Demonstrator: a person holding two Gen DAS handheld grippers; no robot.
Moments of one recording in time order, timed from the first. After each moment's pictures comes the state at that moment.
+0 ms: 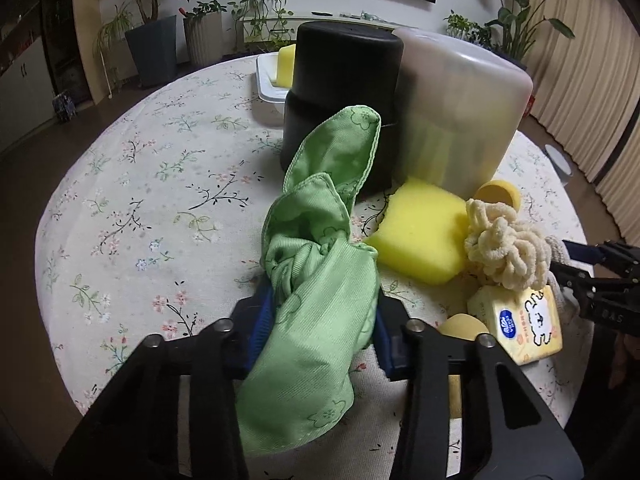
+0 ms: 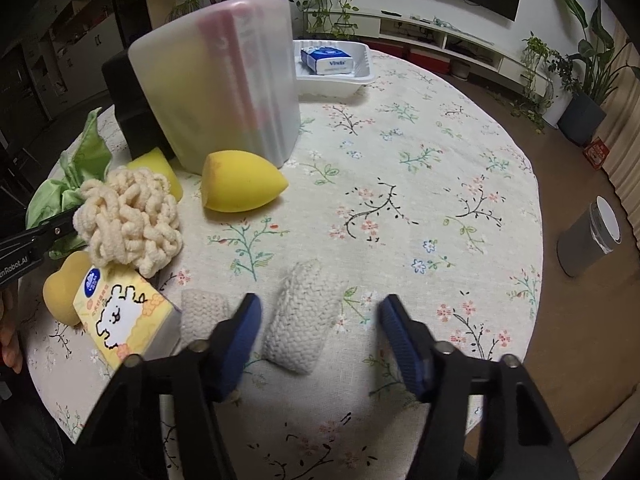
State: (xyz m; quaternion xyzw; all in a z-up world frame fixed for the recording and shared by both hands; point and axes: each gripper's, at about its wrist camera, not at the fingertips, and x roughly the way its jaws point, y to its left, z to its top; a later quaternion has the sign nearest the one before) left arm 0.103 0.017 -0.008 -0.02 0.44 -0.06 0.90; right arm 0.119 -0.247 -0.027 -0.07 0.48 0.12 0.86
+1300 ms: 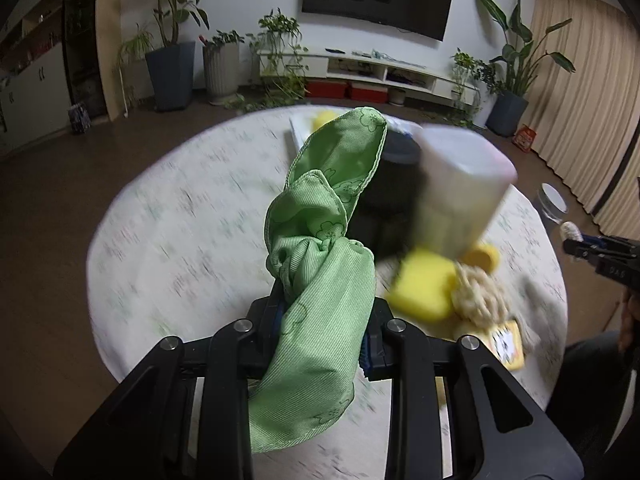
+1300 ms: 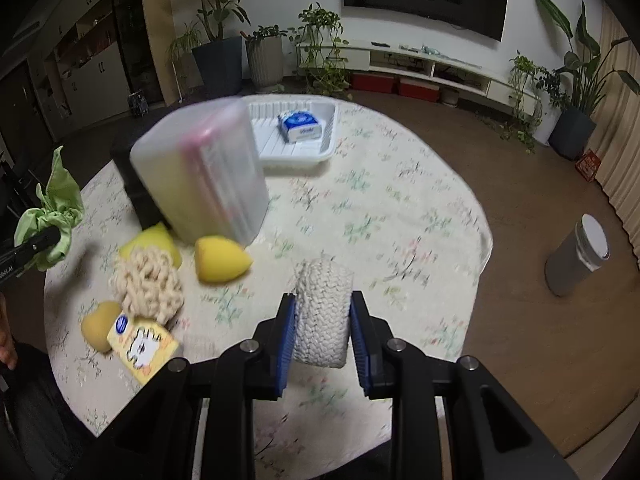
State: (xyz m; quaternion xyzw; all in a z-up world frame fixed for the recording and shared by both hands) left arm 0.089 0.062 0.064 -0.03 0.38 -0.04 0.92; right arm 0.132 -0.291 0.047 -0.06 0.43 0.11 0.89
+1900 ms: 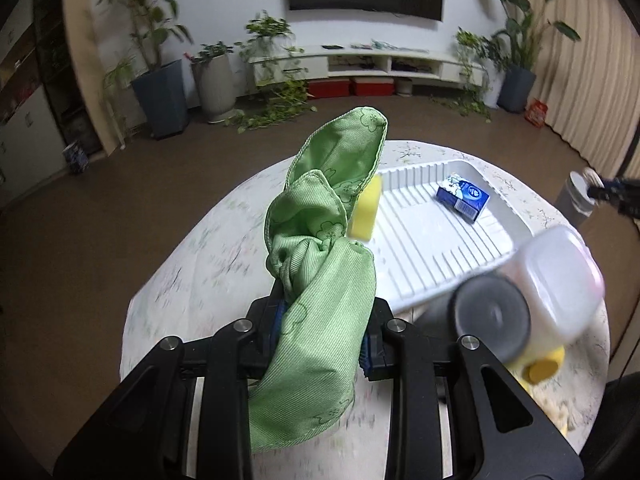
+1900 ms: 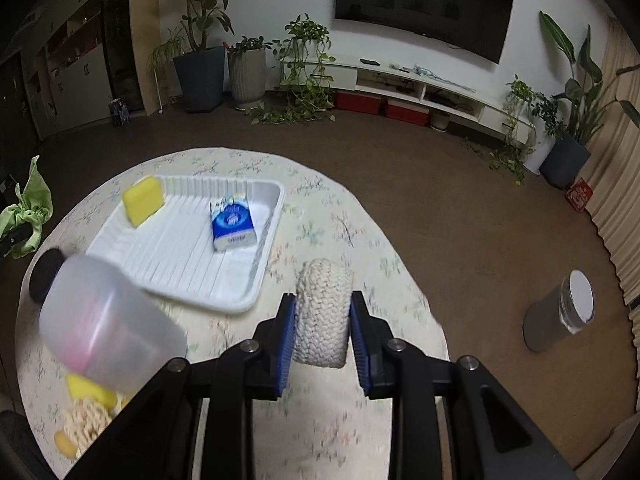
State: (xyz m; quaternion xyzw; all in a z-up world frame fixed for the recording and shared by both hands) left arm 0.258 0.077 0.095 0.04 0.40 -0.05 0.91; right arm 0.309 -0.304 0.094 -0.09 0.42 0.10 0.90
